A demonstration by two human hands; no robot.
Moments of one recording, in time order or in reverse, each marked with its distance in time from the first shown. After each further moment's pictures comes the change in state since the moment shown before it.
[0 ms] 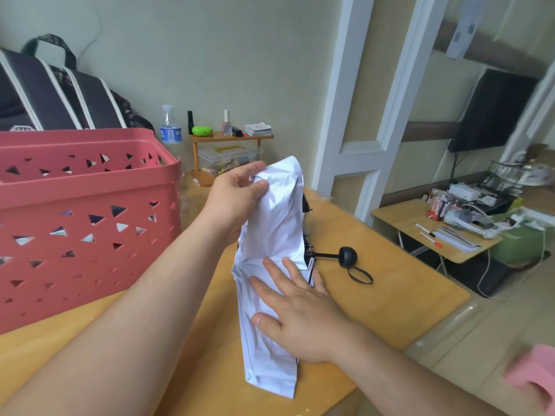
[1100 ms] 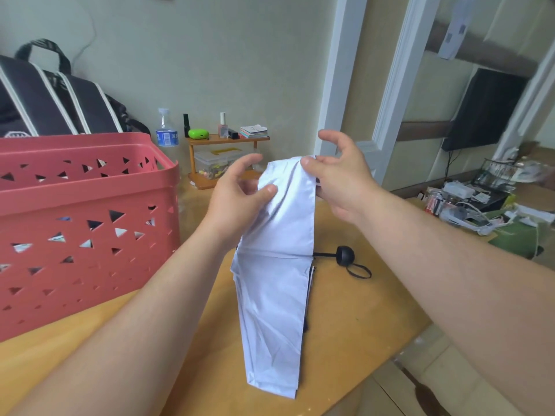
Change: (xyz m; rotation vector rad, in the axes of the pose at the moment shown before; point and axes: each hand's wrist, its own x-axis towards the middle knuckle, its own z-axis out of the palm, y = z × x) left_hand -0.006 -0.004 0.003 0.068 -0.054 0.193; right_hand 0.059 0.046 -0.157 1.261 0.801 0.171
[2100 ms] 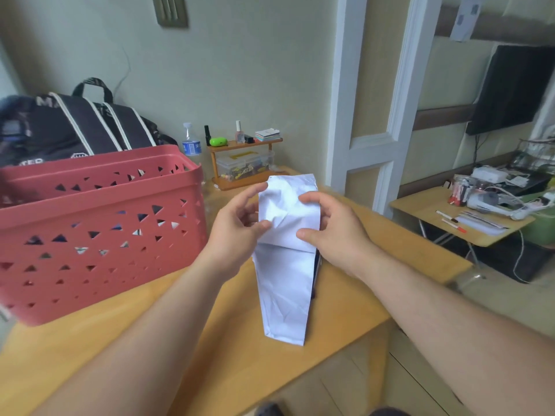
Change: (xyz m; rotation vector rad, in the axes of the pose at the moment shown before) left_hand -0.092 0.015 -0.018 0.036 -0.065 0.003; right_hand -0.104 0.055 -0.016 -0.252 -0.180 -0.135
